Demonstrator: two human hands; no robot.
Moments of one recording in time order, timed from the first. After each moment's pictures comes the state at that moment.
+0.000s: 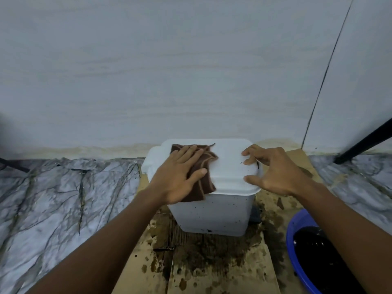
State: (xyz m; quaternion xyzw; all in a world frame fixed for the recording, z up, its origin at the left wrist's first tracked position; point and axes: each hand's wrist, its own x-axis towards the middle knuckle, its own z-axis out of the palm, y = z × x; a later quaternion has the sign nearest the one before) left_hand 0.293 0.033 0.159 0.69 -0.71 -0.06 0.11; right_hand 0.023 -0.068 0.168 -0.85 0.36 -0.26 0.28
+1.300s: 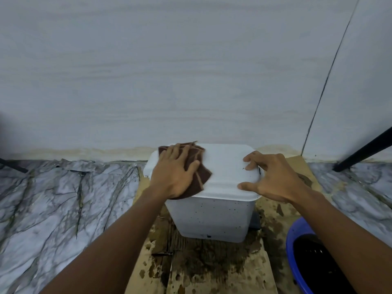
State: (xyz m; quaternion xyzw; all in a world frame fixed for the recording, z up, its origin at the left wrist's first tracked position) left_hand 0.300 0.014 0.162 0.78 -0.61 -0.03 0.11; right_hand 0.035 -0.061 0.174 -0.83 0.42 -0.25 0.27
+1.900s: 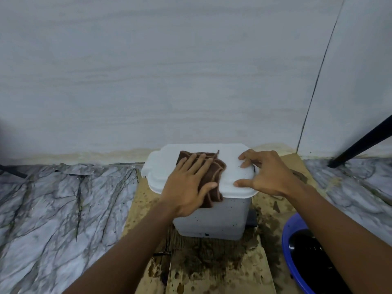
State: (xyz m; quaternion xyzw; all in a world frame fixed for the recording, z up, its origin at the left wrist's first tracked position) left_hand 0.263 0.035 0.143 0.66 -0.74 0.03 0.11; right_hand 0.028 -0.066 0.173 -0.83 0.42 -0.24 0.29
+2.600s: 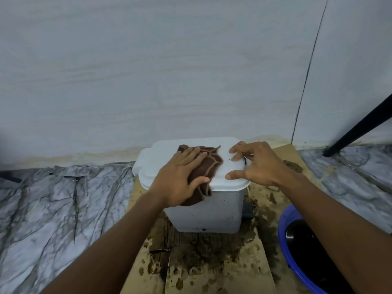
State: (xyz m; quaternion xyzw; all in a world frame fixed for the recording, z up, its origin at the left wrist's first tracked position) left_hand 0.270 0.024 0.148 0.63 -0.76 0.01 0.14; right_hand 0.028 -0.074 0.168 -0.81 0.42 -0.26 0.33
